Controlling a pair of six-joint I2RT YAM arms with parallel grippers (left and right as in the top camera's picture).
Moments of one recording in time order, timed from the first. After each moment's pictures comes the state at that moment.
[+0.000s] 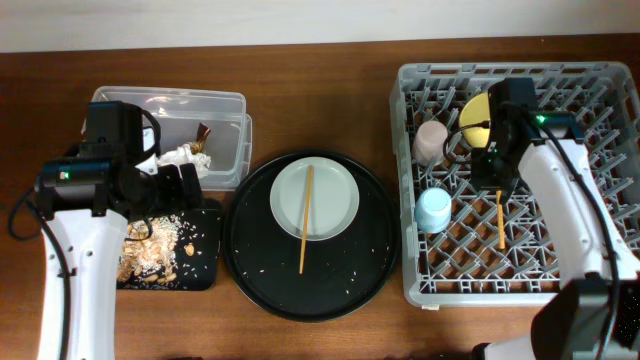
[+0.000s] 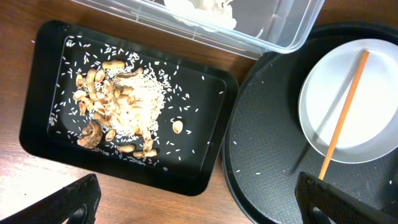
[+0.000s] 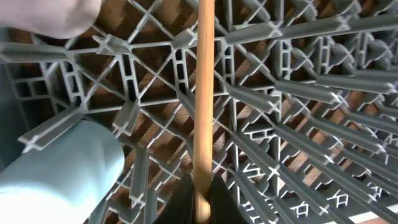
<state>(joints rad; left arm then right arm) 0.04 1.38 1.47 -1.35 -0.03 -0.20 -0.03 1.65 1.40 -1.14 0.22 0.07</state>
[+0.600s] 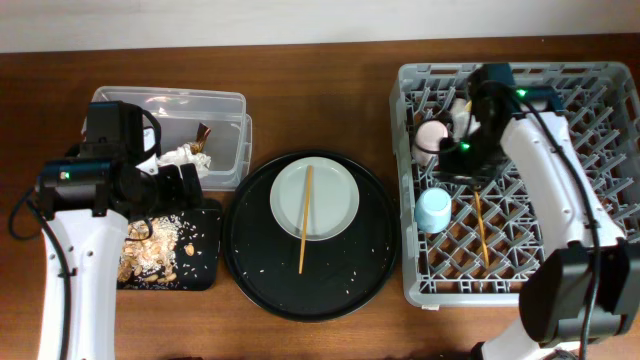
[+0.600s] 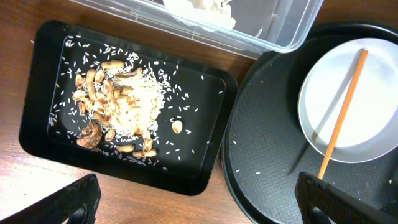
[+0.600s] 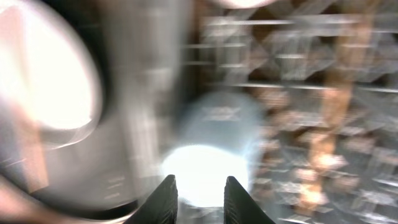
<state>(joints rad) 0.04 1.38 1.47 -1.35 -0.03 -0.20 0.05 1.78 1.58 -1.31 -0.22 0.10</state>
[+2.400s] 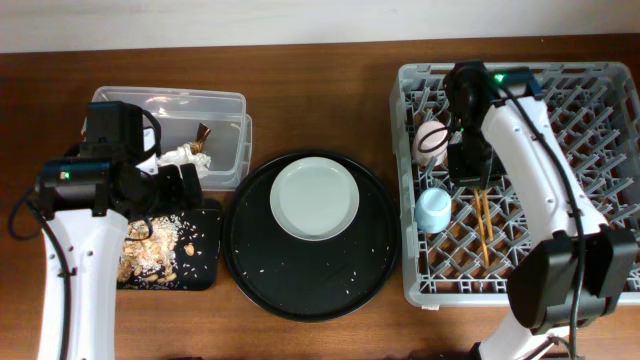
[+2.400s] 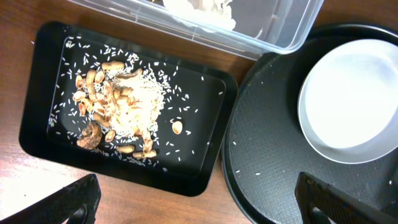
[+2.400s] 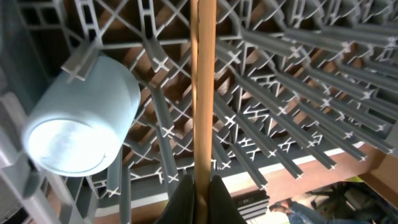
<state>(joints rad) 0.04 1.38 1.47 -1.35 -0.03 -0.20 0.12 1.85 1.70 -1.55 0.28 0.20</state>
